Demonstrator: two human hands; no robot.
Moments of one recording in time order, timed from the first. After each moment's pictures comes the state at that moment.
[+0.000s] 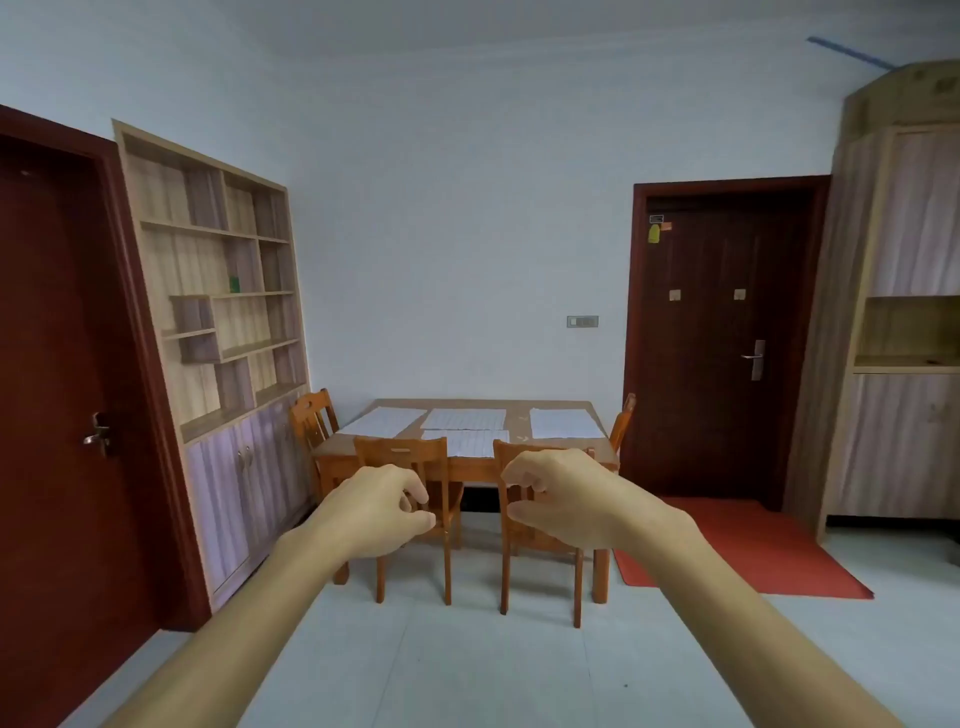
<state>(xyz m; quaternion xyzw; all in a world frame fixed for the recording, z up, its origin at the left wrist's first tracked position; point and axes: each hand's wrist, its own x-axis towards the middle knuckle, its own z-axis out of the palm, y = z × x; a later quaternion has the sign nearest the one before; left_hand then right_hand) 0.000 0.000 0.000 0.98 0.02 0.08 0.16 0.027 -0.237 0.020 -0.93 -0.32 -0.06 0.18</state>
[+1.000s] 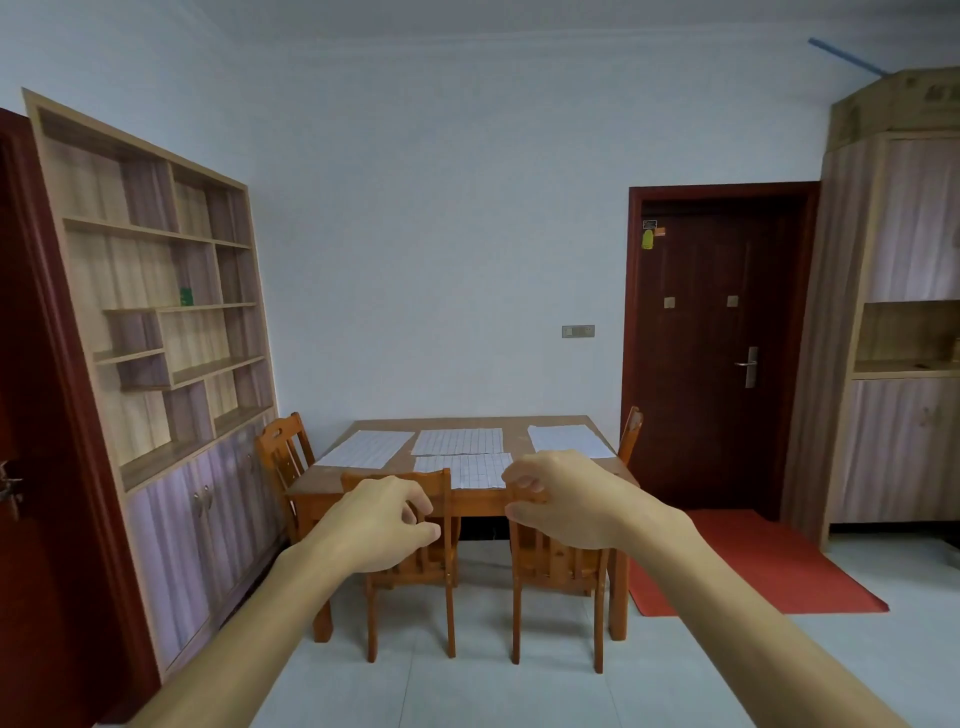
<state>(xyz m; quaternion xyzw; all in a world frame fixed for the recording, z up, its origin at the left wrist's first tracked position) 0.181 0.164 0.009 0.98 -0.02 0.06 0.17 0.201 -0.066 0.031 -0.95 -0.26 -0.07 0.18</state>
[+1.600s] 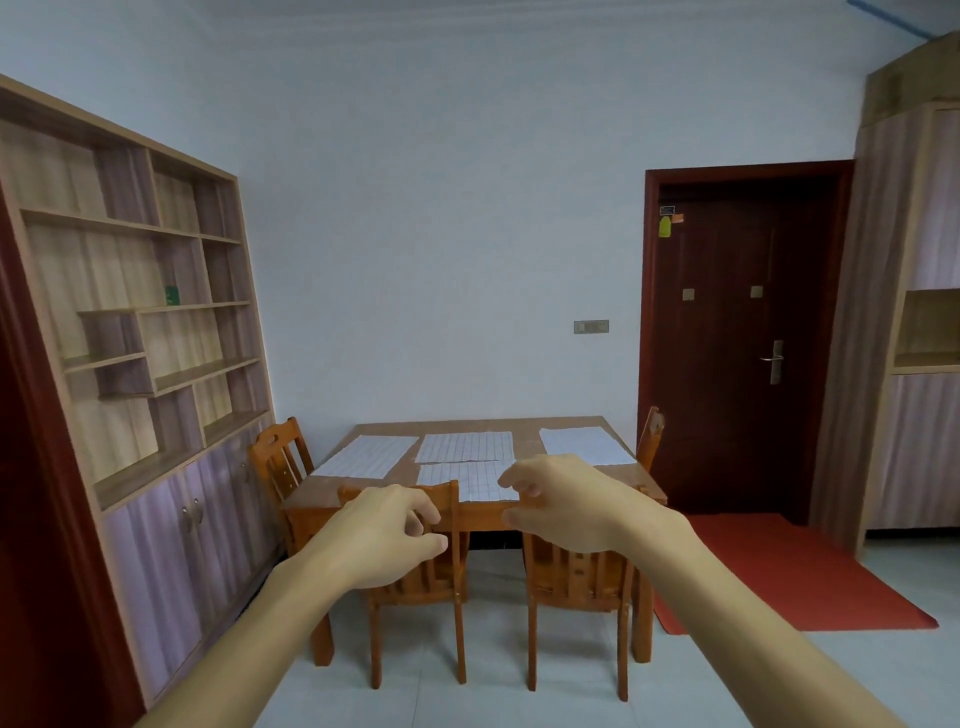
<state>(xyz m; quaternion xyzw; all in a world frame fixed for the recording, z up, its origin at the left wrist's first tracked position) 0.305 0.193 -0.001 0.98 -0.03 0.04 0.17 0.345 -0.028 0.013 -0.94 -0.27 -0.05 0.18</state>
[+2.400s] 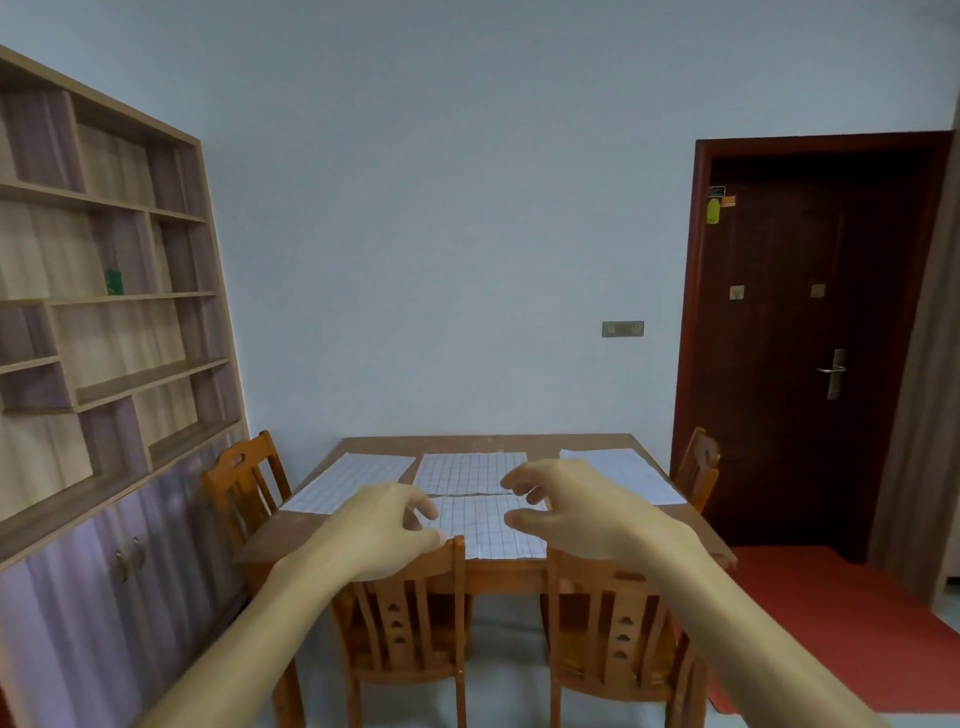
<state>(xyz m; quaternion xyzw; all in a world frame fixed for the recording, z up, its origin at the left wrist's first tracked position) 0.655 0.273 -0.017 0.98 -0.01 0.03 0.19 0.686 0.043 -0.005 -0.94 -0.27 -0.05 0.21</state>
